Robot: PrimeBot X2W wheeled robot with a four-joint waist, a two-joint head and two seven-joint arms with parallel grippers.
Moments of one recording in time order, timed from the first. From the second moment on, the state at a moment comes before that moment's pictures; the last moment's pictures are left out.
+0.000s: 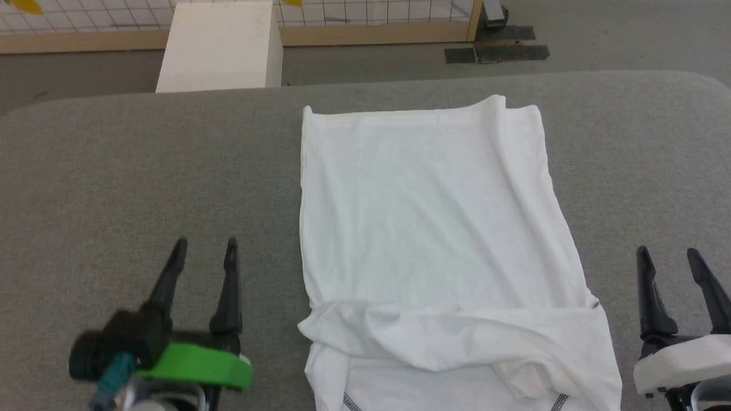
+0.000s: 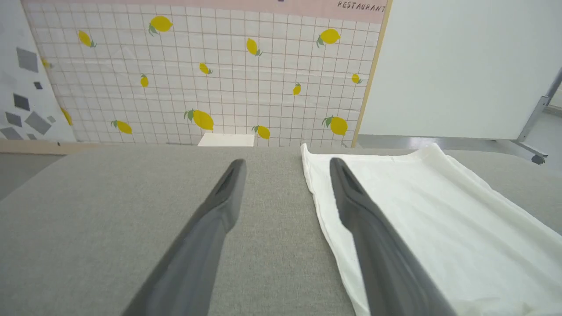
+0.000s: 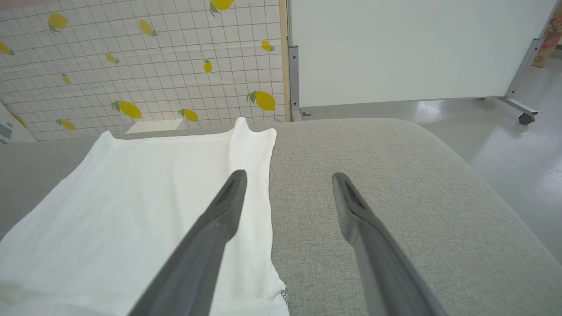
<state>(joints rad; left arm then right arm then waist) 0.07 0.26 -0.21 -0.20 -0.33 0.15 -0.20 0.12 -0.05 -0.20 -0.24 0.15 0.13 0.09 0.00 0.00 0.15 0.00</state>
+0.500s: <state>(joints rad) -0.79 0.47 -0.27 -0.08 -0.33 -0.09 0.34 -0.01 -0.06 -0.14 -0.34 0.15 0.13 0.11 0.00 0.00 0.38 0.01</state>
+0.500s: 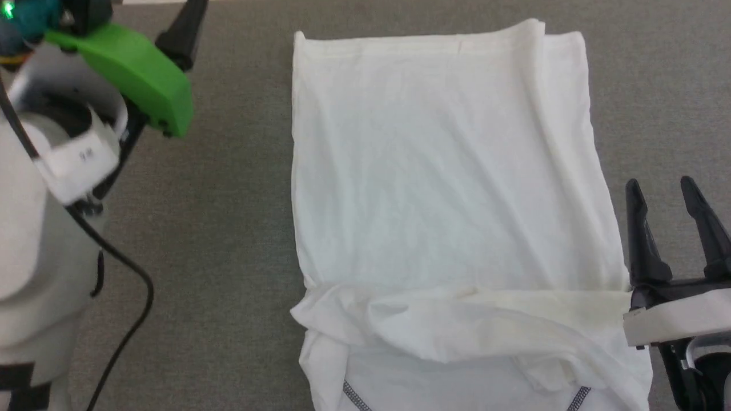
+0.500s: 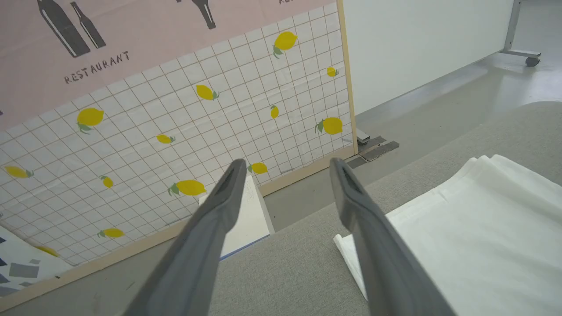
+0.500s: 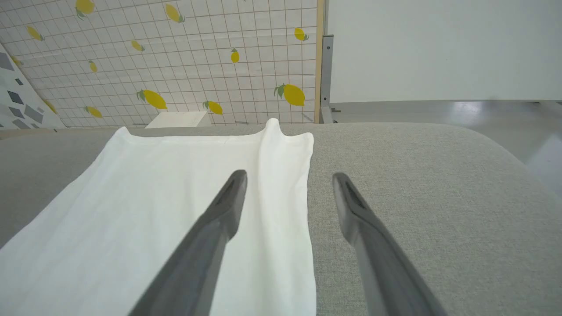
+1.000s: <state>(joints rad) -1.03 0.45 -0.37 0.23 -0.40 -0.11 0.58 -0.07 -0.07 -0.11 -0.34 0.18 0.13 0.11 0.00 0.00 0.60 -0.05</state>
